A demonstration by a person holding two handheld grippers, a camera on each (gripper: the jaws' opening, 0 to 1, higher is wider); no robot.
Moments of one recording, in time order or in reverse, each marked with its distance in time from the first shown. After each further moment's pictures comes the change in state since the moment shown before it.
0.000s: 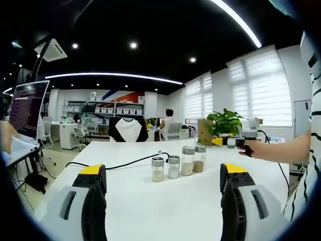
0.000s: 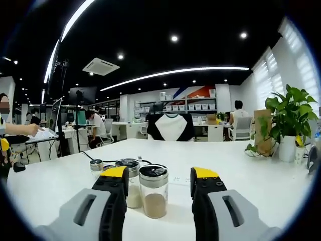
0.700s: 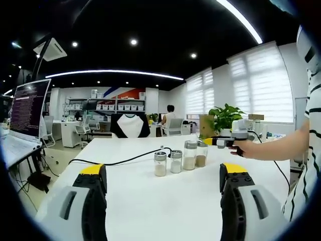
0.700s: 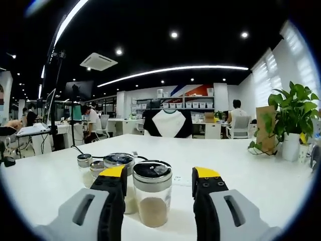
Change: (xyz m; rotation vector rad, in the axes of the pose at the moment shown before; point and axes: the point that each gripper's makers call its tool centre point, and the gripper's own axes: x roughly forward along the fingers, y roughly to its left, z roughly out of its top) left arm -0.005 0.002 -0.007 0.010 0.043 0.010; right arm 0.044 0.000 -0.023 -0.021 0.028 -0.030
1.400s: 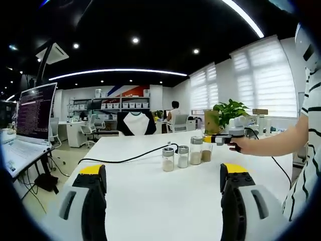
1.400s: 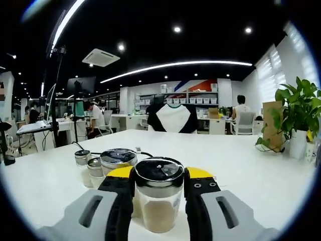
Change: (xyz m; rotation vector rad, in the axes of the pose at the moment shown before) left arm -0.020 0.012 0.004 0.030 0.030 0.046; right arm 0.022 0.006 -0.011 0.001 0.037 0.026
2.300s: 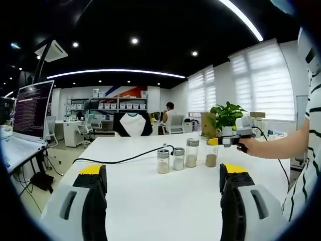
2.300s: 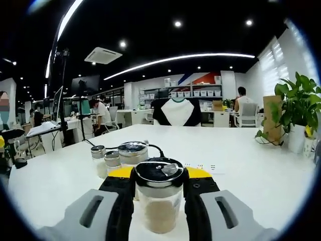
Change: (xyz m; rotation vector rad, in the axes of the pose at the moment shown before) left arm 0.009 -0.011 -0.003 -0.022 -0.015 -0.031; right arm -0.052 0.006 0.002 0.032 0.053 0.058
